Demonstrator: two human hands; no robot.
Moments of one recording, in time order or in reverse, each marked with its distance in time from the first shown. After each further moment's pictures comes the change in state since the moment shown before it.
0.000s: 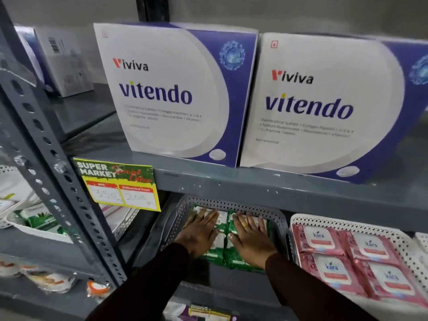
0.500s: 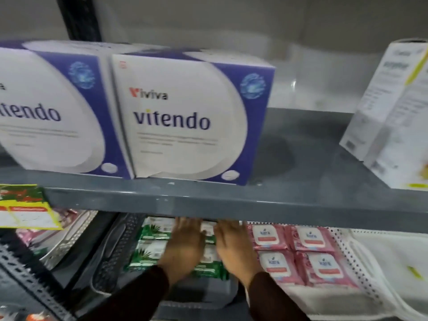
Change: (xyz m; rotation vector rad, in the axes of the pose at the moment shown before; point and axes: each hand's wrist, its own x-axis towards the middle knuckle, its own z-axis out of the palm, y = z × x) left_hand 0.004 0.126 -0.025 -0.020 0.523 0.047; right_hand -0.070 0.038 -0.065 0.204 0.514 0.000
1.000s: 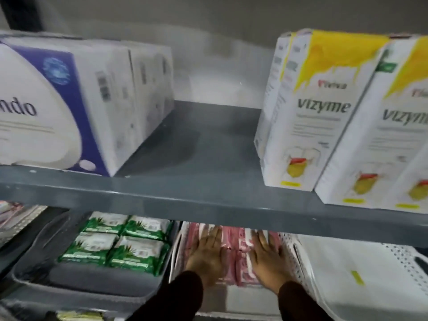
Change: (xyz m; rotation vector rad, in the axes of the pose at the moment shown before) left_hand 0.033 0.202 0.110 -0.133 -0.323 -0.167; right_hand -0.084 0.244 -0.078 -0.267 -0.379 0.335
